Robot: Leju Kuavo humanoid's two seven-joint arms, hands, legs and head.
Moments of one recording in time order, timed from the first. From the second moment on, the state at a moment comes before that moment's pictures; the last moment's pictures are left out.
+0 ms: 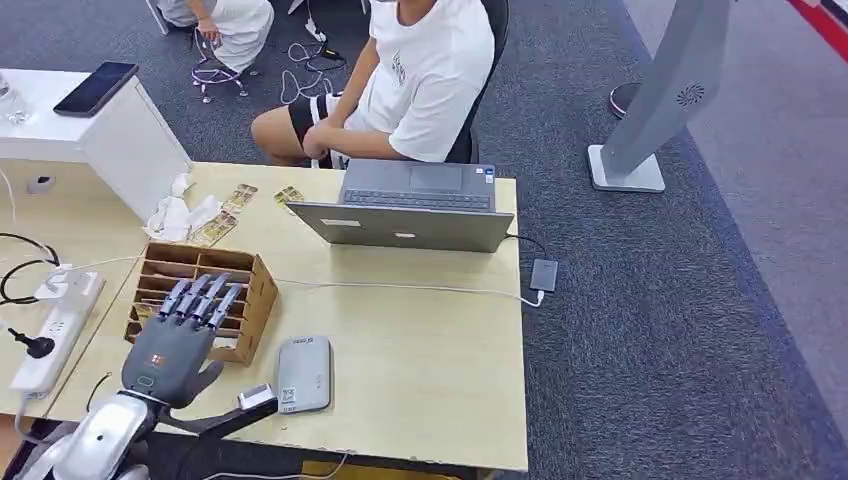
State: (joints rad) left arm 0.16 0.47 -0.21 -1.77 -1.28 0.05 0.18; right arm -0.03 0.11 0.30 -0.17 -0.39 -0.26 -0.16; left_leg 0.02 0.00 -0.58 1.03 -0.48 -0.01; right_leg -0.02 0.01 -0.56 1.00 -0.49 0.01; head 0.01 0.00
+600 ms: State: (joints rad) left arm 0.17 0.47 -0.15 -1.75 -1.27 0.02 0.18; right arm -0.03 0.11 0.30 -0.17 -0.39 -0.26 -0.15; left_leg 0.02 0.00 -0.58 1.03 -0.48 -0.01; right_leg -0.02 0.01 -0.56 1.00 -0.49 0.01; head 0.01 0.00
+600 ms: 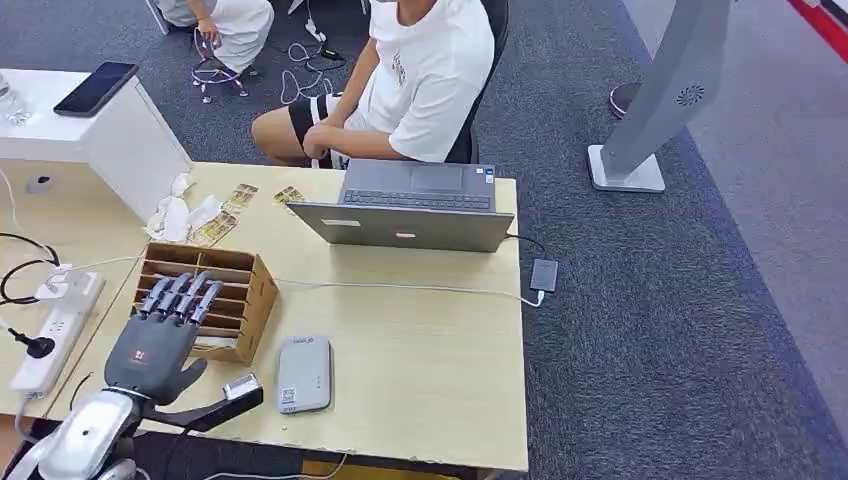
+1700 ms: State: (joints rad) left arm 0.20 0.47 -0.12 -1.73 -1.25 -0.04 0.20; right arm -0.03 0.11 0.30 -0.17 -0.39 -0.24 -0.14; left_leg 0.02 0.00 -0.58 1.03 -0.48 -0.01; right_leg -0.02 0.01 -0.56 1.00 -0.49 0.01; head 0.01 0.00
